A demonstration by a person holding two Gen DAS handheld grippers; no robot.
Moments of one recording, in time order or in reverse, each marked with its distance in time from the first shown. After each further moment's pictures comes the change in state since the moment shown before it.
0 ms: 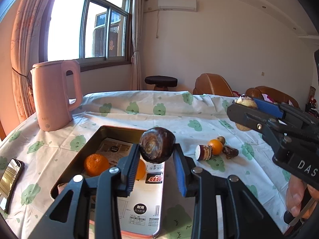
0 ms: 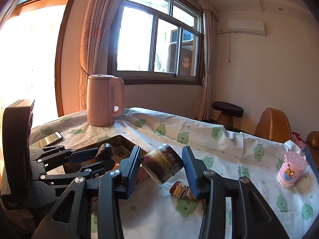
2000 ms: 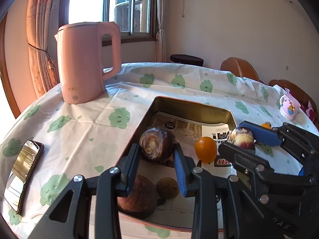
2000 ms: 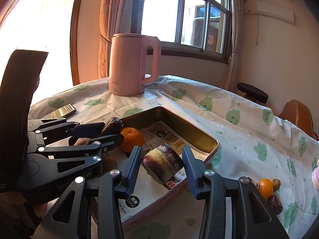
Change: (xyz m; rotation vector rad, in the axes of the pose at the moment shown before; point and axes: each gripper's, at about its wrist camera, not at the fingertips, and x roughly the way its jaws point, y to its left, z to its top) left arm 0.028 0.086 -0.015 -0.069 0.176 0.138; right arm 0.091 0.082 -0.022 -0.066 0.200 0.133
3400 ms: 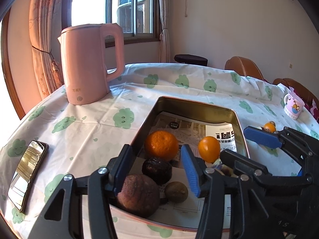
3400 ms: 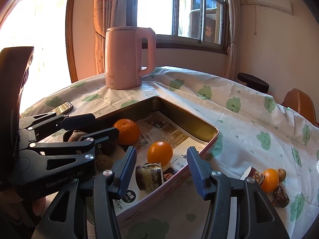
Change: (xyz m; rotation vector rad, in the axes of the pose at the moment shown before) left arm -0.003 -0.002 0.000 0.007 -0.012 0.043; right arm 0.008 -0.012 -0.008 0.053 0.044 0.017
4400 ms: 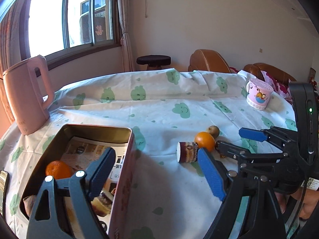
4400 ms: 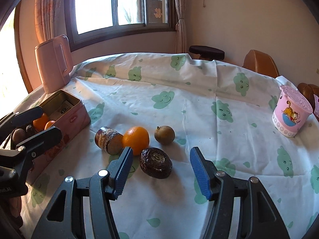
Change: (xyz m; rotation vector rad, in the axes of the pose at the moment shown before) left arm 0.011 -0.152 0.025 0.162 0.002 -0.184; right arm -0.043 -0.169 -0.049 0.239 0.127 -0.218
